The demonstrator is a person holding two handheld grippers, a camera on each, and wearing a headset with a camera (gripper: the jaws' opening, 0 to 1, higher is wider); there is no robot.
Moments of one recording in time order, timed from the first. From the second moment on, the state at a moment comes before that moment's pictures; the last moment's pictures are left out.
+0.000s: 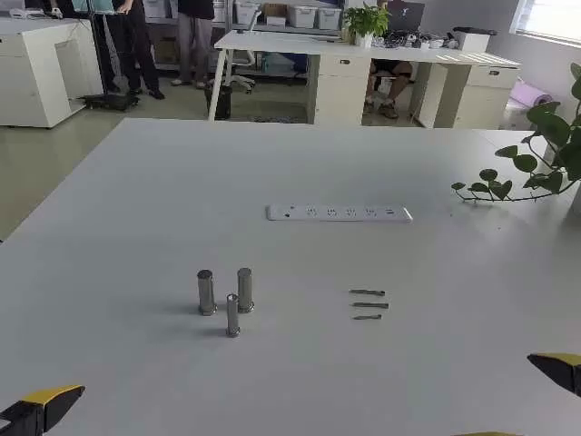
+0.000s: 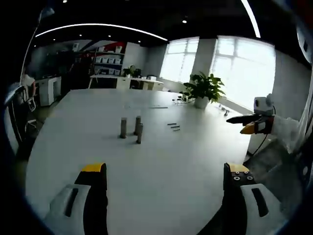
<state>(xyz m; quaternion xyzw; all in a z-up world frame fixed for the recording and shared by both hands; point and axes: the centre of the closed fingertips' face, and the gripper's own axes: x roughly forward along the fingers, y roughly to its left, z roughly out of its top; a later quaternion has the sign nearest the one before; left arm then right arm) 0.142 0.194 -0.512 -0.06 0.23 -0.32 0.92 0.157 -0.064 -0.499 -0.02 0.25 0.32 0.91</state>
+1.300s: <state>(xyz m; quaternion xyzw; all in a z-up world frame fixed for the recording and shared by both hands) 0.144 0.189 -0.522 -0.05 0.25 -0.34 0.91 0.161 -0.069 -0.509 -0.01 0.27 0.31 0.91</state>
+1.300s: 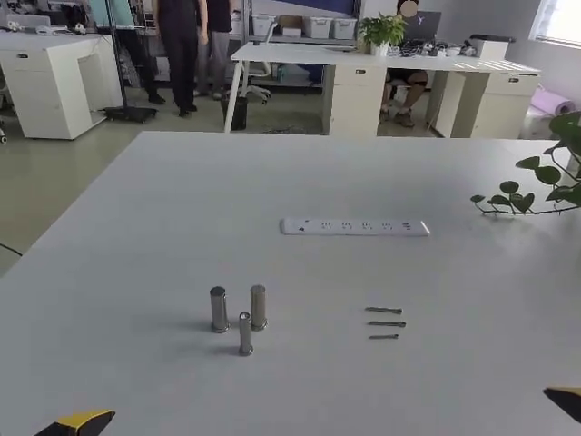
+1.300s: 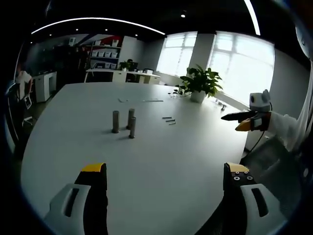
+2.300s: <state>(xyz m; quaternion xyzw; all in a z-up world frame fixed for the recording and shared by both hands) 0.163 0.179 -0.534 -0.02 0.27 -0.37 0.89 0.163 -0.077 -0.516 0.01 0.28 0.30 0.91</state>
